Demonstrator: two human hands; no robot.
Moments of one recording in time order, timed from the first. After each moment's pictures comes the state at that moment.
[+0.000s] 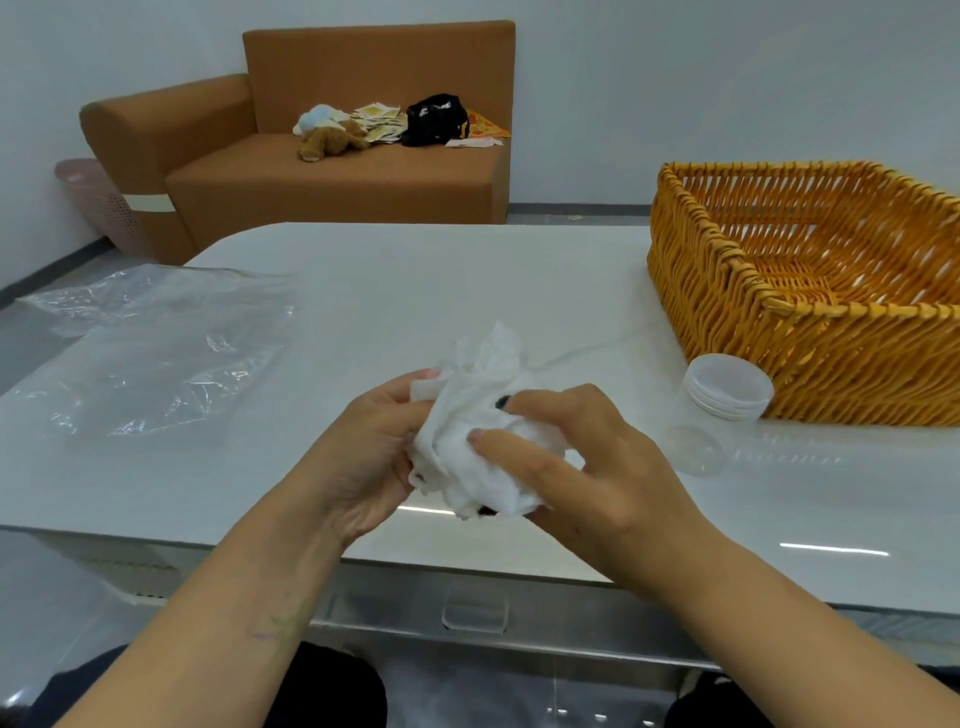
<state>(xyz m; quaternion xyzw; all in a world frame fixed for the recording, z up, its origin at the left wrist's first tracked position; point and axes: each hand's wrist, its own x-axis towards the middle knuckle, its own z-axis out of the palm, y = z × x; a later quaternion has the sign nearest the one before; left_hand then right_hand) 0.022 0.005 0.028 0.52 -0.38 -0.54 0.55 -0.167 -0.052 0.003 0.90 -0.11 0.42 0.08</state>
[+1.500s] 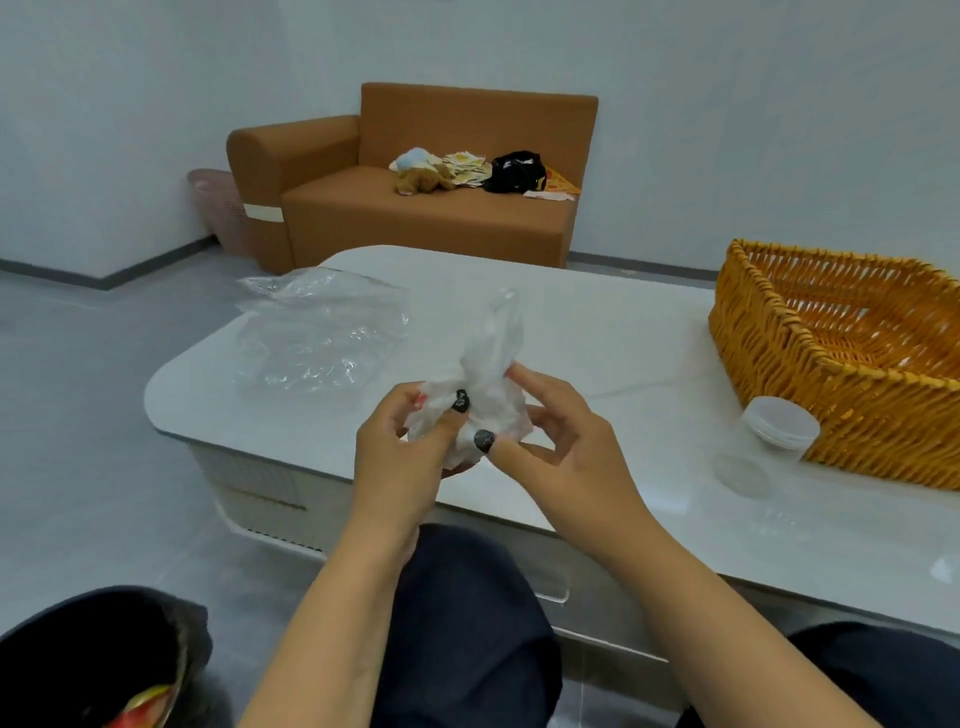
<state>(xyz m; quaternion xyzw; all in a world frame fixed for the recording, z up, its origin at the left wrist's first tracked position) 0.035 0.113 0.038 0.59 -0.30 -0.25 0.71 -0.091 0.047 0.047 0.73 -0.24 0.37 -0.52</state>
